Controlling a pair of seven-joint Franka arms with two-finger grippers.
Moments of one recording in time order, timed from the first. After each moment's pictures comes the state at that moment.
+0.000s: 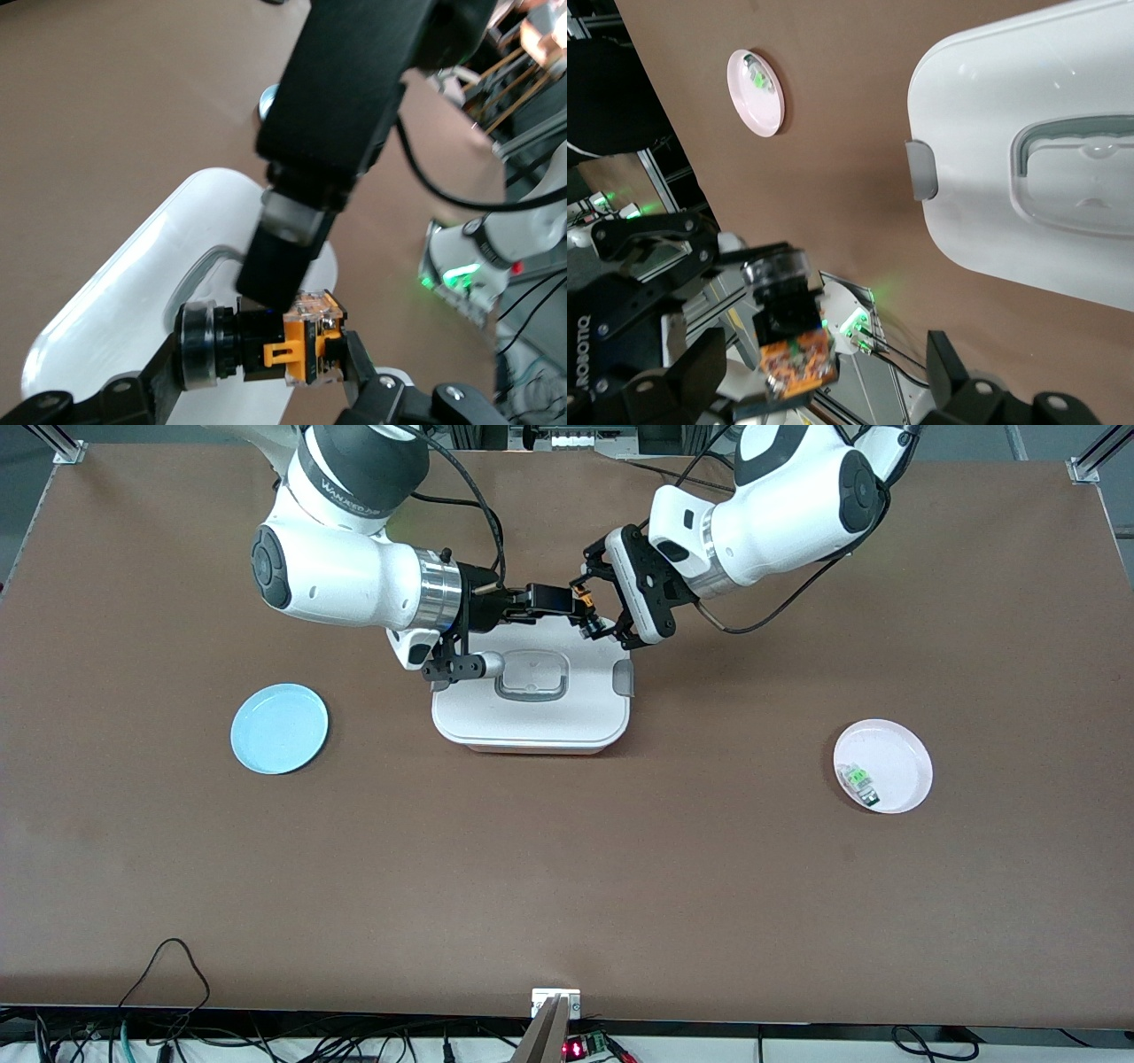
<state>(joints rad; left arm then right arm) 0.07 0.11 -0.71 -1.88 -0.70 2.21 0.69 0.56 0.27 0.01 -1.62 0.90 1.93 0.39</state>
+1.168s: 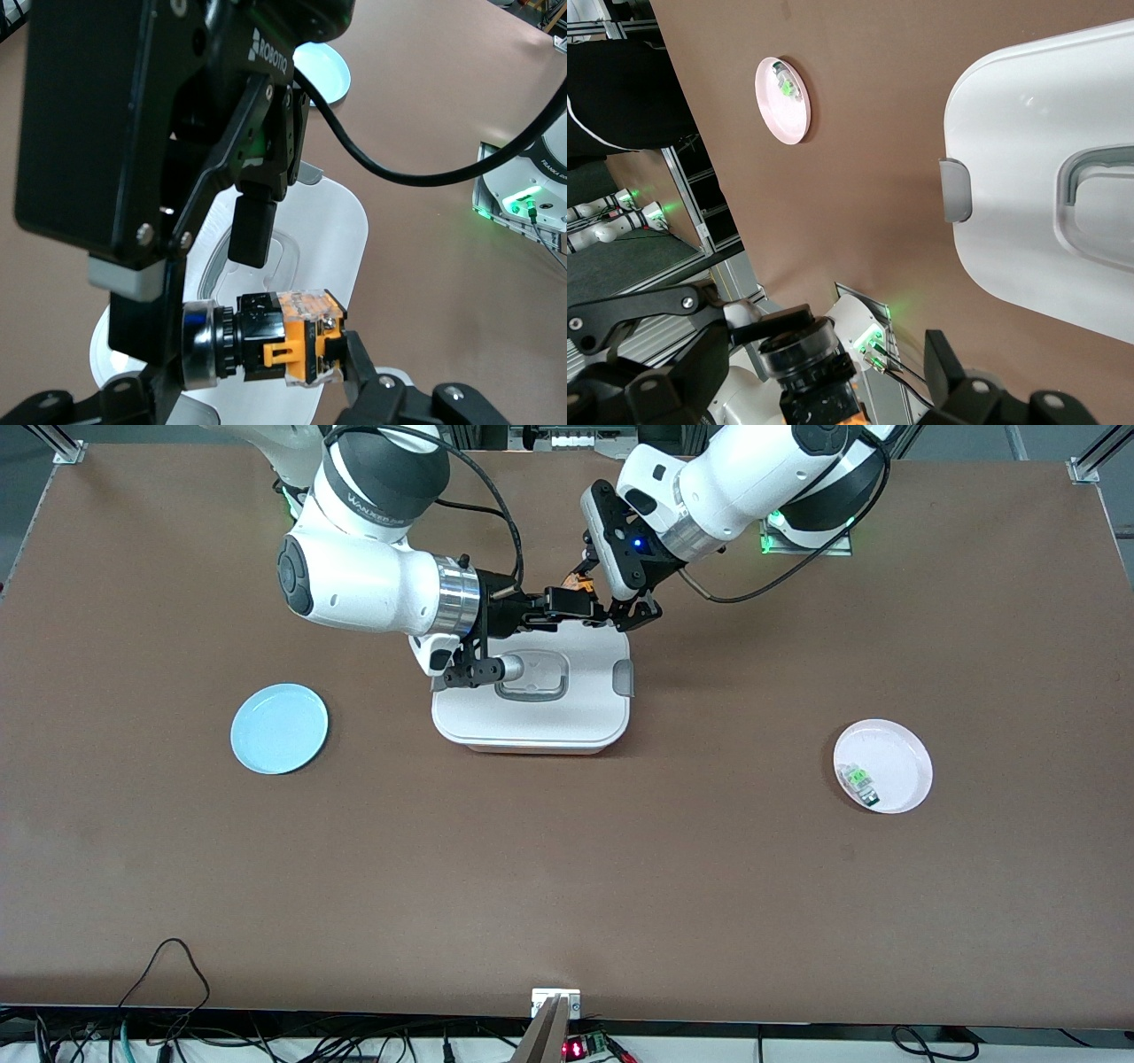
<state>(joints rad) 0.05 0.06 -0.75 -1.87 -0.52 2.21 0.69 0.59 0.31 0.01 -1.61 0.95 2.01 0.33</state>
